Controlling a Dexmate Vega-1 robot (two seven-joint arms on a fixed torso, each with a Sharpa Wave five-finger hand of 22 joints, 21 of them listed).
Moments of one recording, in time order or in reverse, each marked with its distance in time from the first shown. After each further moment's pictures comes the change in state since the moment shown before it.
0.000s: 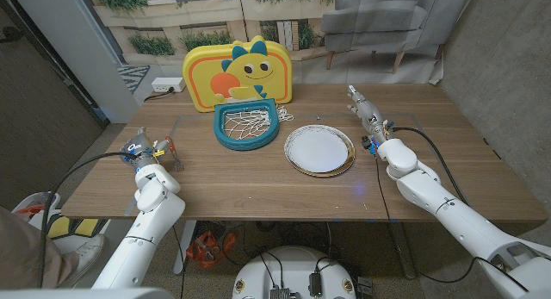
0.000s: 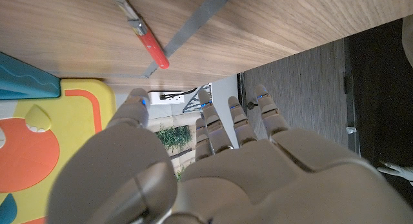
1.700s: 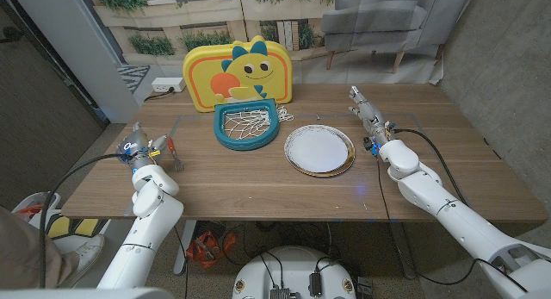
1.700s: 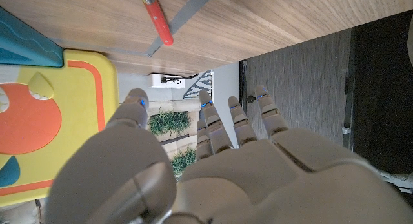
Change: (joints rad) left arm 0.045 -0.050 -0.057 -0.074 -0.009 -0.055 0.033; left_hand -0.024 -0.024 0.013 0.004 0.000 -0.023 0.009 0.000 0.000 -0.005 0.005 0.013 -0.004 0.000 0.000 0.000 0.000 0.000 0.000 0.000 0.000; right arm -0.012 0.001 0.017 -0.002 0.015 -0.006 0.013; right_hand -0.020 0.001 -0.004 0.012 0.008 0.000 0.000 0.000 0.000 0.000 0.000 0.000 0.000 0.000 0.000 0.004 0.000 0.000 0.000 0.000 0.000
